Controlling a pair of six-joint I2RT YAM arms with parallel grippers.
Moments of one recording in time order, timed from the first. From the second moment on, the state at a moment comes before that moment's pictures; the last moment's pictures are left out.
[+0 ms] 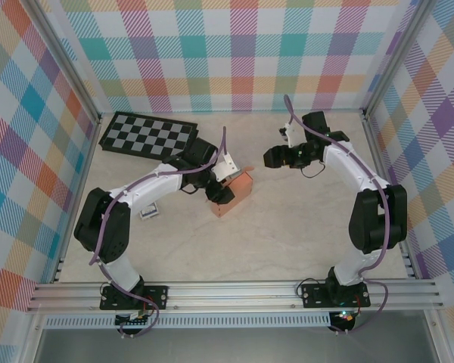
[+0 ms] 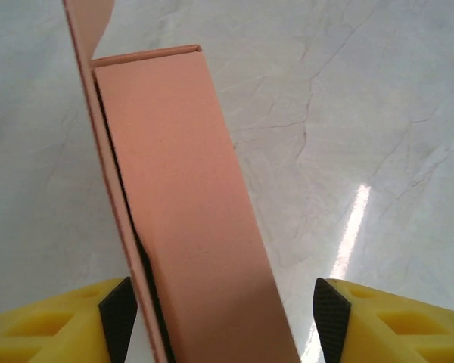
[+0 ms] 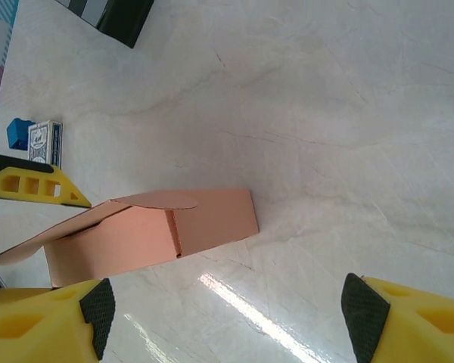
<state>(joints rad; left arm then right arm) -0.58 1.71 1.26 -0.55 0.38 0.44 0.21 1.70 1.39 -0.75 -0.61 0.03</state>
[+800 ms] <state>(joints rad) -0.53 1.11 0.88 -0.48 0.24 -0.01 0.35 1.90 1.55 -0.82 -0.64 -0.60</state>
